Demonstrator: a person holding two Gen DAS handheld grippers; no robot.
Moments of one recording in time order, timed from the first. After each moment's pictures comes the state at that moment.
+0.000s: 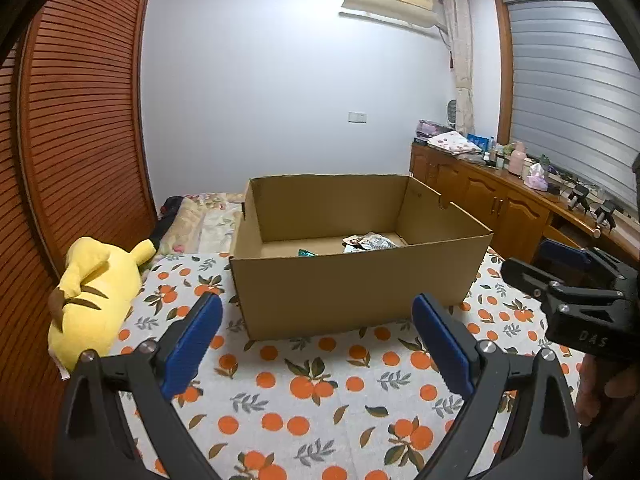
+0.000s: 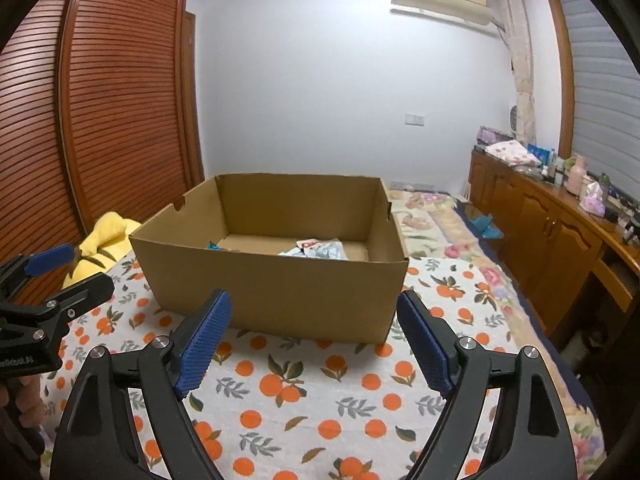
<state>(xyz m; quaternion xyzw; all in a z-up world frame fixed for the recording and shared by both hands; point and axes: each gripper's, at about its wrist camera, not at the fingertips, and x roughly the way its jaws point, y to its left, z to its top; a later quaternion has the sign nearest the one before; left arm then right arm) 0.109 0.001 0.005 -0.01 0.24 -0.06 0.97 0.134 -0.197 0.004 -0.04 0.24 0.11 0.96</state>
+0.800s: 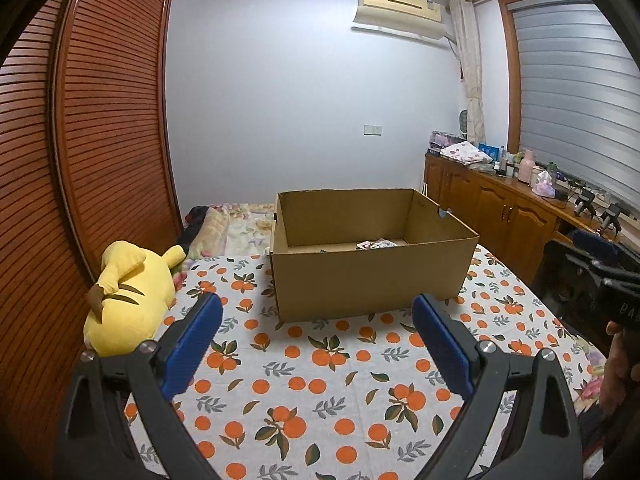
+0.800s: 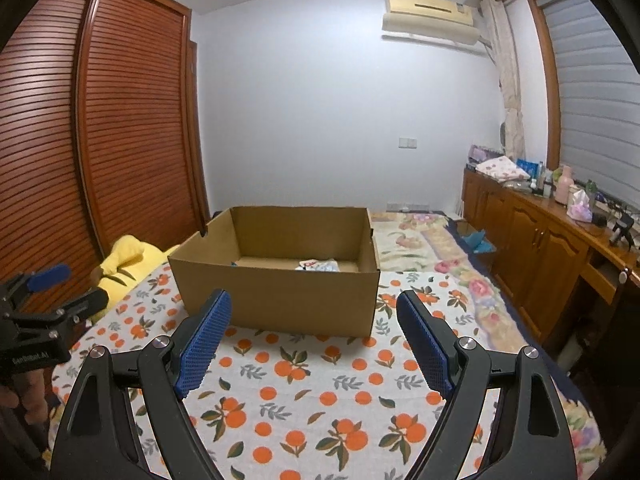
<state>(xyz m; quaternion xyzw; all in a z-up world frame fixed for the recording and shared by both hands) 0.040 0.010 0.031 0.00 0.22 -0.03 0.98 0.061 -0.213 0.043 -0.02 0.20 0.11 0.97</state>
